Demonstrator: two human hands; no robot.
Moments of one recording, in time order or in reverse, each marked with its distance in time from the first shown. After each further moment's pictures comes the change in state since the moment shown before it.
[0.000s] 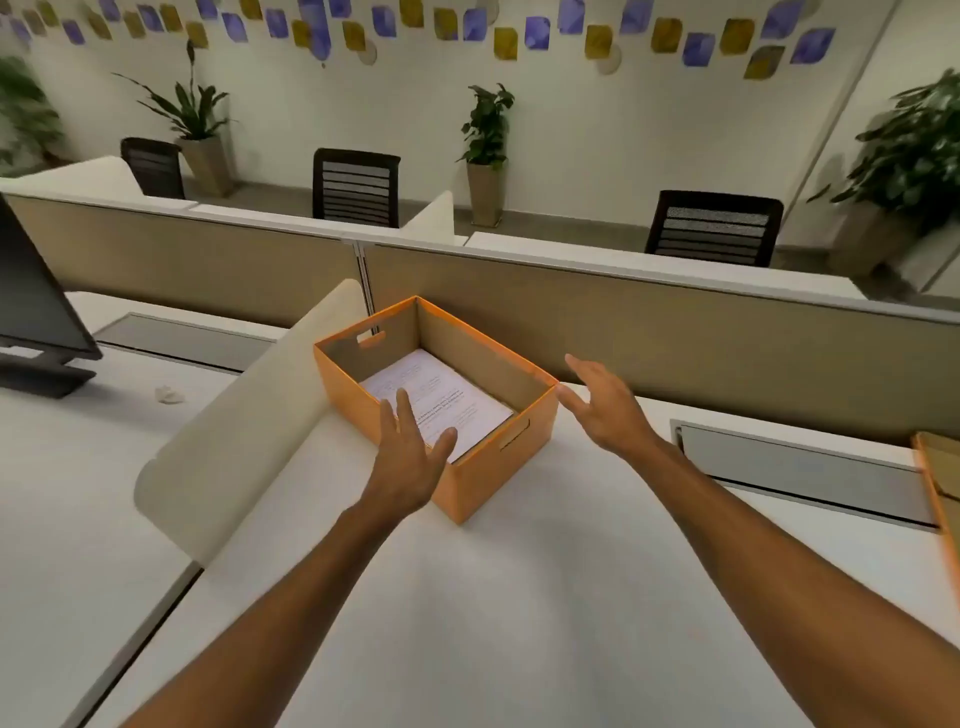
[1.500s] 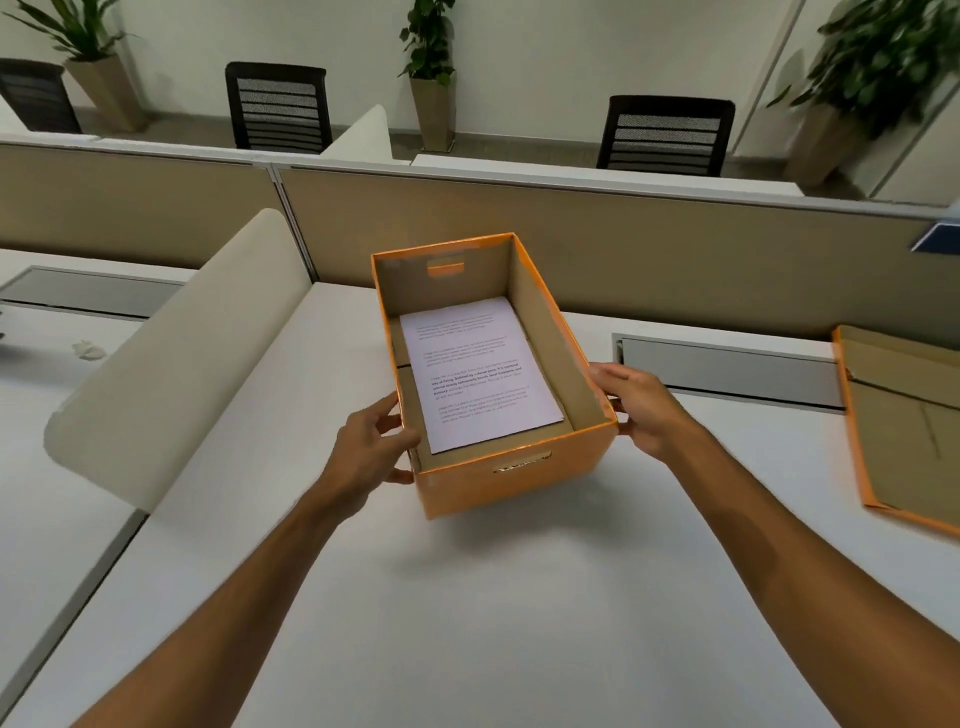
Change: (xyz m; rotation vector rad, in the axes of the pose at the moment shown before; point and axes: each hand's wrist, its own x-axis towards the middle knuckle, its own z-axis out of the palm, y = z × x) left_hand -0.054 -0.004 0.043 -0.517 -0.243 -0.139; right_hand -0.121 0.073 -0.043 0.823 -0.060 0.569
